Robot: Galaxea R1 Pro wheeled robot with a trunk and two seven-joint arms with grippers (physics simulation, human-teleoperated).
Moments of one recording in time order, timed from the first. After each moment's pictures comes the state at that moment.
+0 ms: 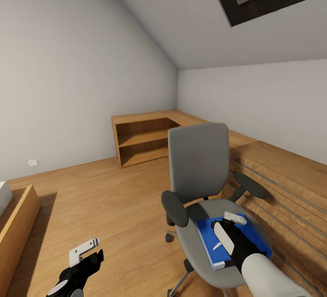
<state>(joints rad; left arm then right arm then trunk) 0.06 -0.06 0.01 -1.60 0.40 0.53 0.50 -0.66 0.00 0.13 -0.53 -0.48 0.37 -0.57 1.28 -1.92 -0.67</state>
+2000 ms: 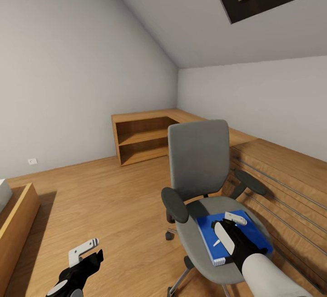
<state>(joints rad) 0.06 -0.06 0.01 -1.60 0.40 0.53 0.51 -0.66 0.00 0.13 -0.53 -0.48 0.38 -0.57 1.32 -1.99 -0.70</state>
